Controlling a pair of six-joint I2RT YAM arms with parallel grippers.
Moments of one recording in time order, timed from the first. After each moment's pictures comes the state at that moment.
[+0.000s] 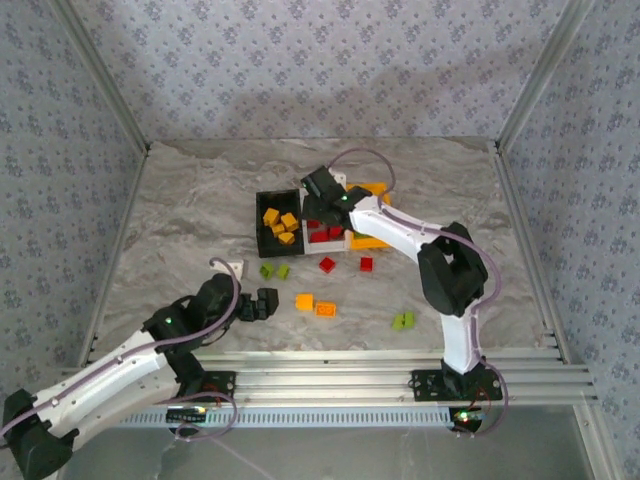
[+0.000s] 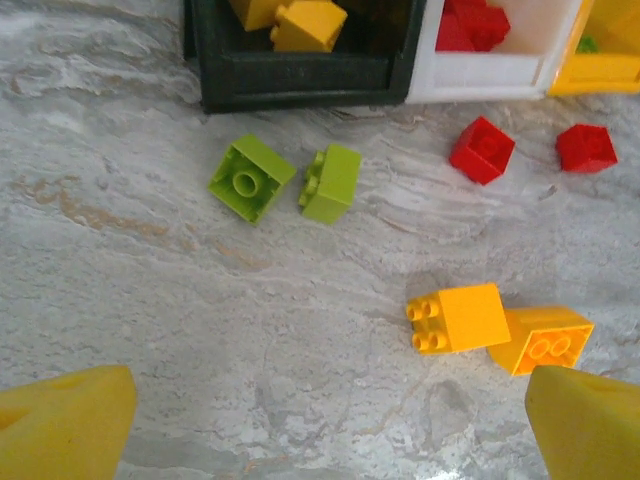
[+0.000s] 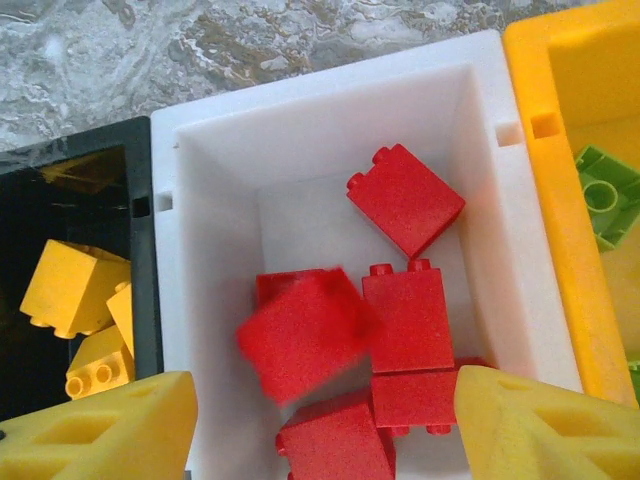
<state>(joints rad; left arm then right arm) -0.85 0.66 0.45 -0.54 -0.22 -0.67 0.72 1.95 1.57 -0.55 0.26 0.72</state>
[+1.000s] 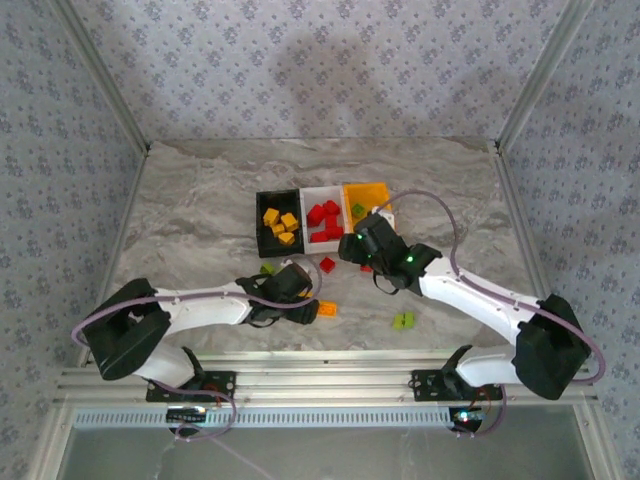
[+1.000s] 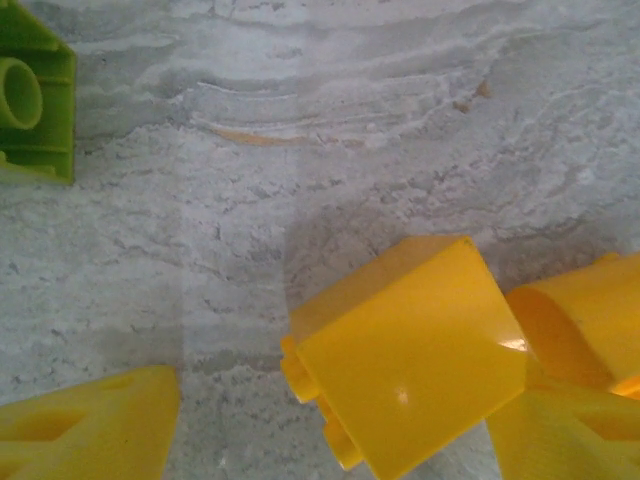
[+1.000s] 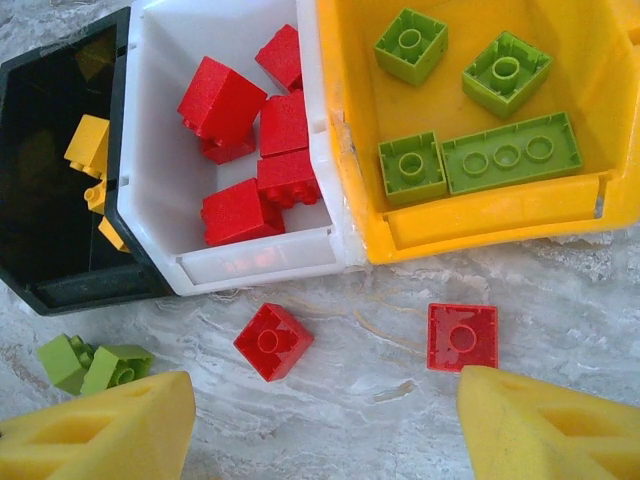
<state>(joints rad) -0.98 1.46 0.66 -0.29 -0.15 -0.58 0.76 1.30 0.89 -0.39 0.25 0.77</state>
